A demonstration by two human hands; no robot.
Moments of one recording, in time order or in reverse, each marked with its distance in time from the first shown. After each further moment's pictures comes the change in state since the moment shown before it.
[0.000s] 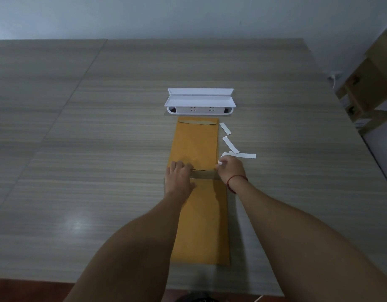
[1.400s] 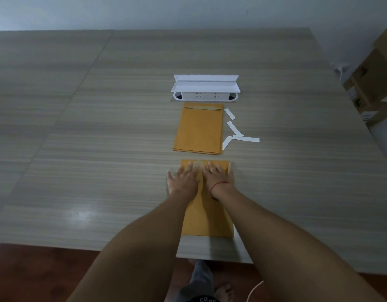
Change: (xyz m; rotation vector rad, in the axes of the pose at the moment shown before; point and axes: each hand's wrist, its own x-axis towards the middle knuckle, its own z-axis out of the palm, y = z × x) left_hand -0.058 -0.002 0.017 0.123 -0.385 -0.038; right_hand -0.080 0.008 0.047 -0.848 -0.368 -0.218
